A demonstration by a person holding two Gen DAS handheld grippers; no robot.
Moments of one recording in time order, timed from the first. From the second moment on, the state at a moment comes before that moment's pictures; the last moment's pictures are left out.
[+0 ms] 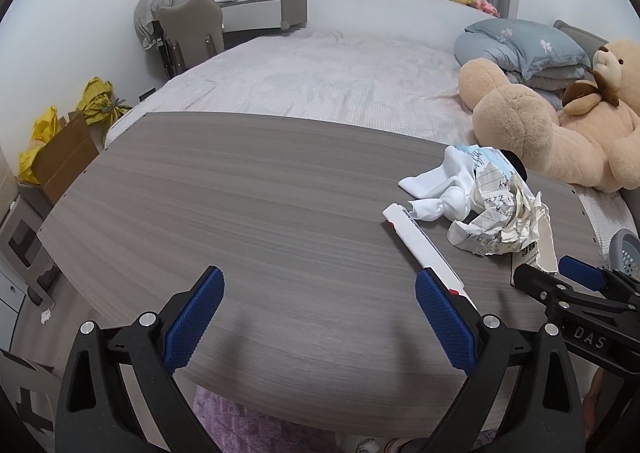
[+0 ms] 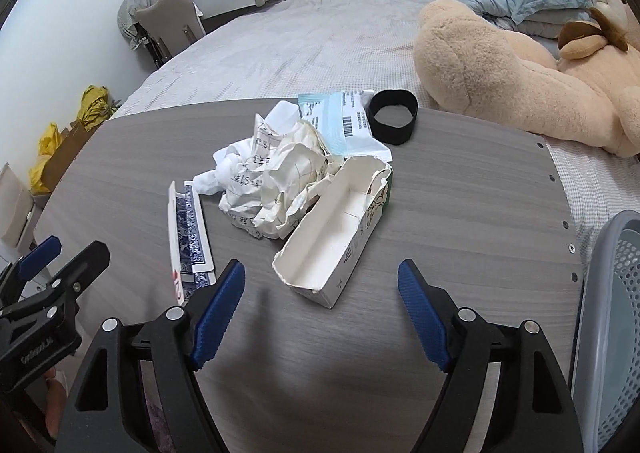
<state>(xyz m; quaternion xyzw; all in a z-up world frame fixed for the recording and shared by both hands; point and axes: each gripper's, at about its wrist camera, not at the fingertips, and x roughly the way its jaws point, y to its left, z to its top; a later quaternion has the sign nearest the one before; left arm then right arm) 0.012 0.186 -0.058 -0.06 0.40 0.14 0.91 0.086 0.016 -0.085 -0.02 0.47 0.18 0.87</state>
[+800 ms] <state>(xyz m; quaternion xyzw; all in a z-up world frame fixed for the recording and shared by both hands) 0.015 0.177 -0.063 -0.08 0.41 0.11 0.90 0.101 -0.011 -0.086 -0.04 0.46 0.14 0.88</state>
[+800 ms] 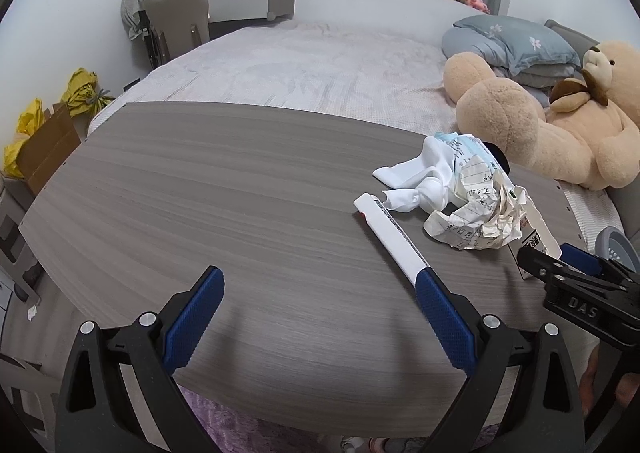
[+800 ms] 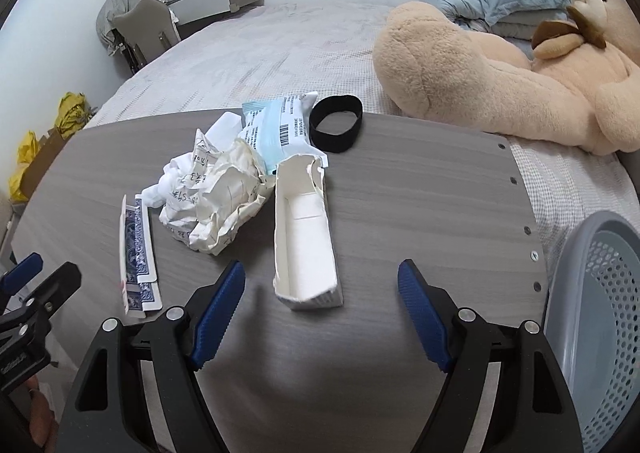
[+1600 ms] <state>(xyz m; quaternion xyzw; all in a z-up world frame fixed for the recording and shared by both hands) 0.016 0.162 -0.062 -0.09 0.42 0.09 0.90 0.111 -0.011 -0.088 -0.04 0.45 0.14 0.88</state>
